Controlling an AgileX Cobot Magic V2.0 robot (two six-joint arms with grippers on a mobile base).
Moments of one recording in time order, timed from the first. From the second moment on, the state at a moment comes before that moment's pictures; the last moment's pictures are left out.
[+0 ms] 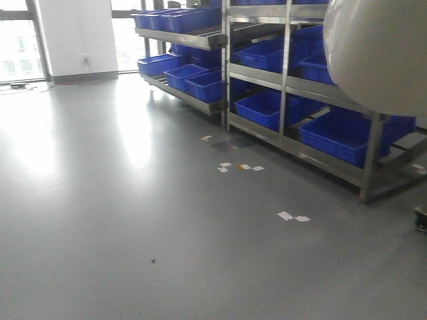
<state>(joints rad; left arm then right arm) -0.15 -0.01 0.01 -0.07 0.01 0.10 0.25 0.74 -0.63 -0.04 0.31 0.11</state>
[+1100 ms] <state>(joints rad) -0.15 -0.01 0.01 -0.07 0.01 0.10 0.25 0.74 -0.63 -0.04 0.31 0.11</state>
